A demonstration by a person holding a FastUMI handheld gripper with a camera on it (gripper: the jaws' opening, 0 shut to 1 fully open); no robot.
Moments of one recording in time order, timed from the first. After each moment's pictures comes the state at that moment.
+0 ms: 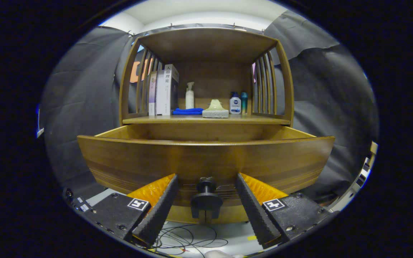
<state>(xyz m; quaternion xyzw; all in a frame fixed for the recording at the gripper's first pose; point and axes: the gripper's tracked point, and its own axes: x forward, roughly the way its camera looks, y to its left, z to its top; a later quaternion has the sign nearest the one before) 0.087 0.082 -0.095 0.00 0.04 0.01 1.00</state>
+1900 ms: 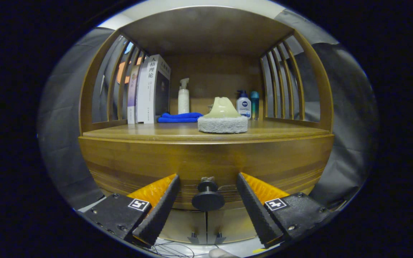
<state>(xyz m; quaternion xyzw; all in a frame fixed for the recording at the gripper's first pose) 0.254 0.112 -0.079 0.00 0.03 0.01 1.00</state>
